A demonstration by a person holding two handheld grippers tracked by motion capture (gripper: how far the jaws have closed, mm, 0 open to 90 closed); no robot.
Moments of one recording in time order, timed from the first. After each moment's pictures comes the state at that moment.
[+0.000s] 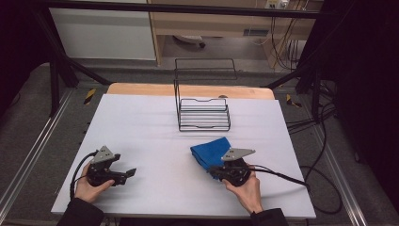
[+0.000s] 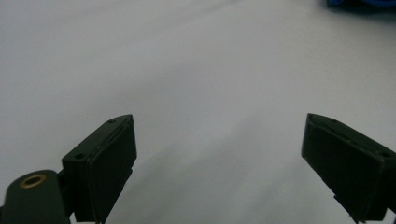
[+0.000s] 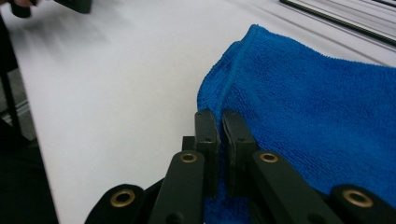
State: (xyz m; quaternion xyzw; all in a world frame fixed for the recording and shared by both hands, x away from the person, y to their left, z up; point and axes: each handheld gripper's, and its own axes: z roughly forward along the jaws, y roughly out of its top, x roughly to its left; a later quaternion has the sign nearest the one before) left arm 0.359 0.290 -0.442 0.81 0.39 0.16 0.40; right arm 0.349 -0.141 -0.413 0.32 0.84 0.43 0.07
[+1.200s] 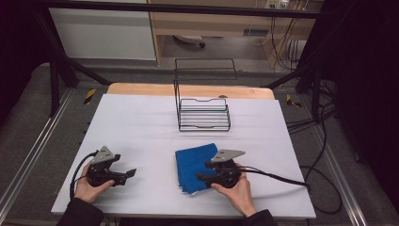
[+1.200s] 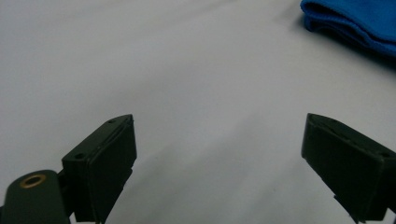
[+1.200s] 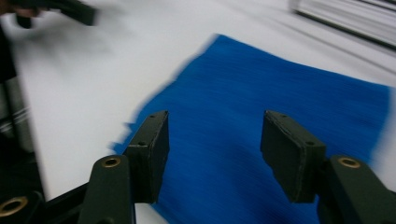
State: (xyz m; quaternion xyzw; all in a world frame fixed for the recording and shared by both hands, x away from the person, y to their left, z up) left arm 0.358 0.290 -0.442 0.81 0.39 0.16 0.40; right arm 0.351 -0.123 -0.418 0.32 0.83 0.44 0.08
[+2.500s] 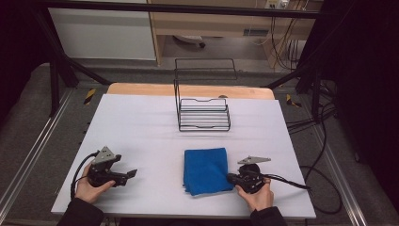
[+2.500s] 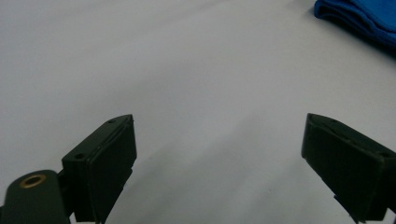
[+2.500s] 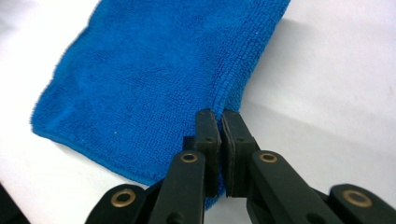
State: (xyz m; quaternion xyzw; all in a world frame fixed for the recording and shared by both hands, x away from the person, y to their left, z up) left arm 0.357 0.288 -0.443 0.82 0.38 0.16 0.40; right arm 0.332 -0.182 -0.437 0.50 0.79 0.36 0.07
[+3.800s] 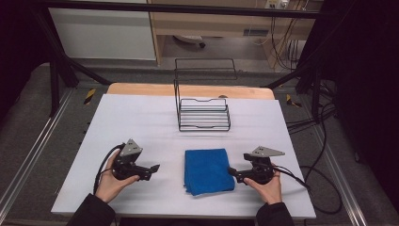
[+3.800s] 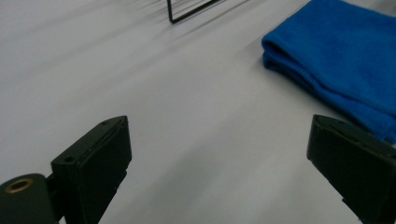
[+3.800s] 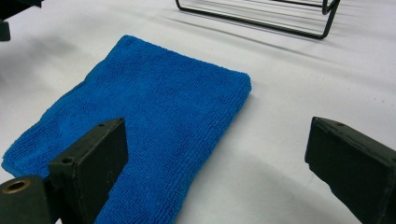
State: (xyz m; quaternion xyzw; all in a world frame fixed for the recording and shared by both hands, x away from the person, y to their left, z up) left arm 0.371 0.205 -0.411 0.83 0.36 0.15 0.40; right arm 0.362 -0.217 -0.437 0.41 0.78 0.46 0.12
